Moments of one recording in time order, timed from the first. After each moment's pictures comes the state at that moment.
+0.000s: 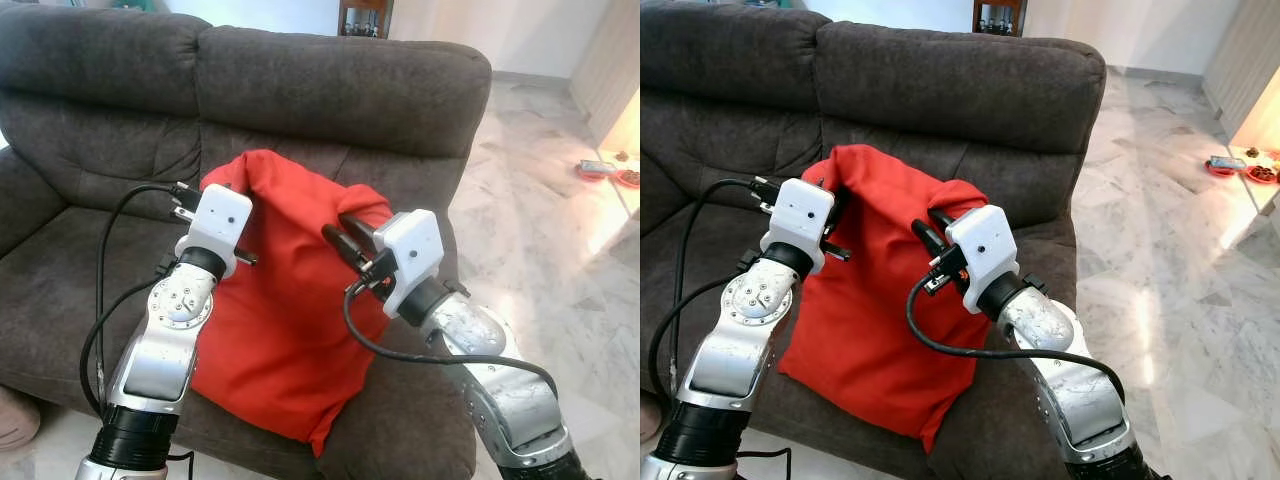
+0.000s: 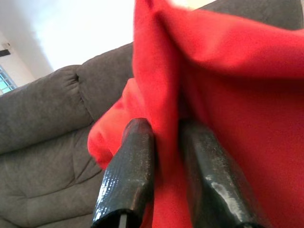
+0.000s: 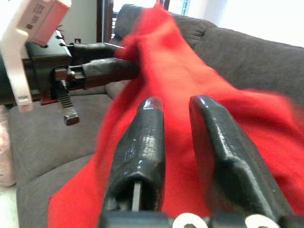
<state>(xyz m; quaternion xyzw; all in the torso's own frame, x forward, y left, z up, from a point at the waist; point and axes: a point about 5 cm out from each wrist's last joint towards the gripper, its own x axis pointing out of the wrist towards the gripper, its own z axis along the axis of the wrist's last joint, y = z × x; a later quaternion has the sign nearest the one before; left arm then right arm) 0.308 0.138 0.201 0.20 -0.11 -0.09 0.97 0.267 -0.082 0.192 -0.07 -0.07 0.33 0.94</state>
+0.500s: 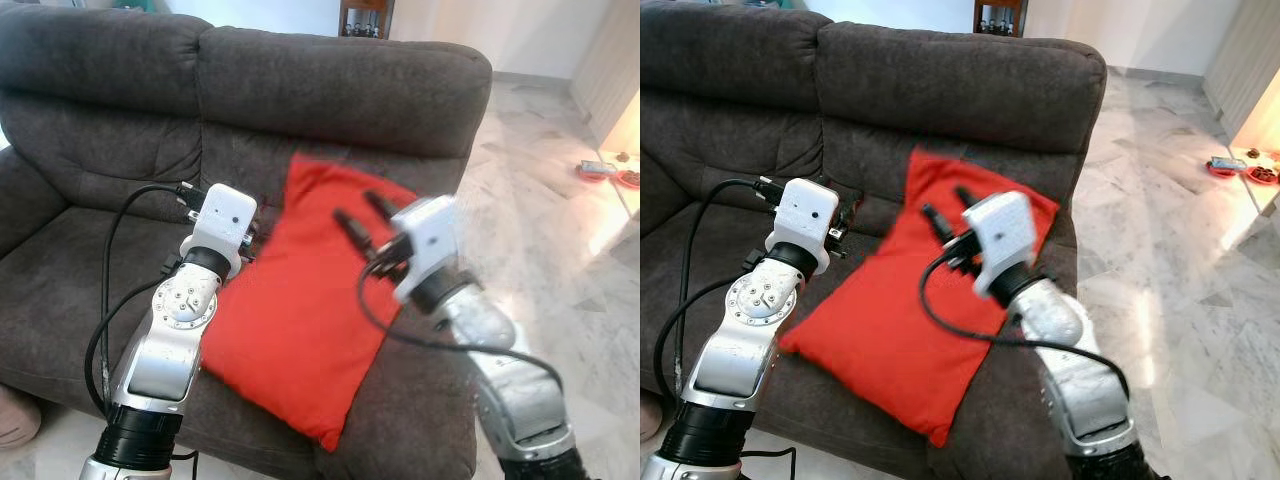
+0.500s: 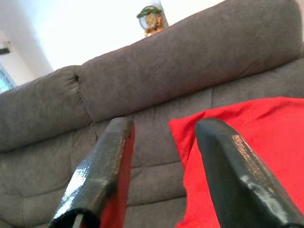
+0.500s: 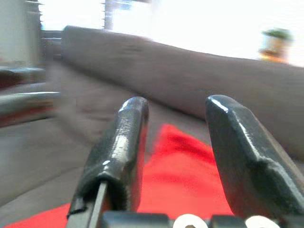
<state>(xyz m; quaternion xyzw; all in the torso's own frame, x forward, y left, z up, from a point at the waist) 0.309 0.137 0.196 0.19 -0.11 -0.09 0.97 0.287 -0.127 0.196 -0.04 -0.10 0.17 0.98</state>
